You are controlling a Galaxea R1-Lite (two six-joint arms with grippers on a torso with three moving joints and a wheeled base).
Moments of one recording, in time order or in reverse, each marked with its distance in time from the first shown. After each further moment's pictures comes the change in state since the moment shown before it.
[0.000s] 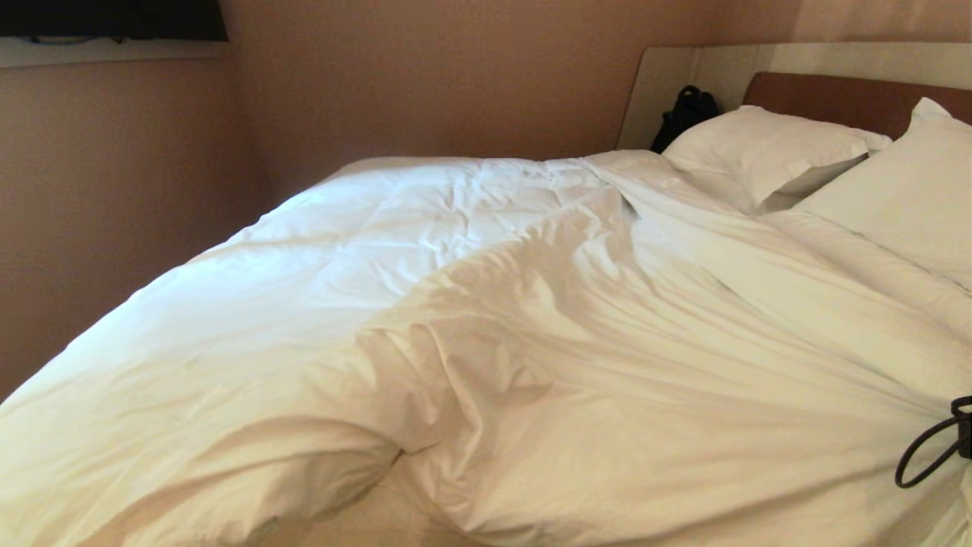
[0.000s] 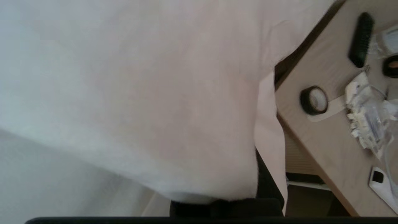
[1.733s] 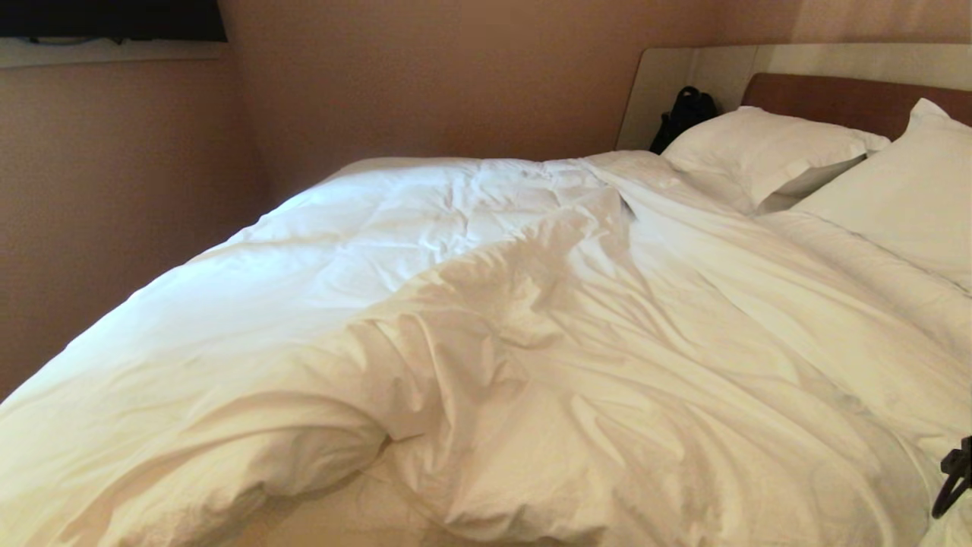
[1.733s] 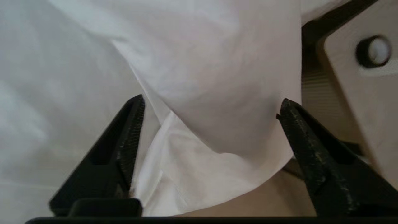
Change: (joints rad) left arm 0.000 0.000 0.000 0.000 0.000 0.000; right arm 0.074 -0.282 0.006 0.568 0.207 0.083
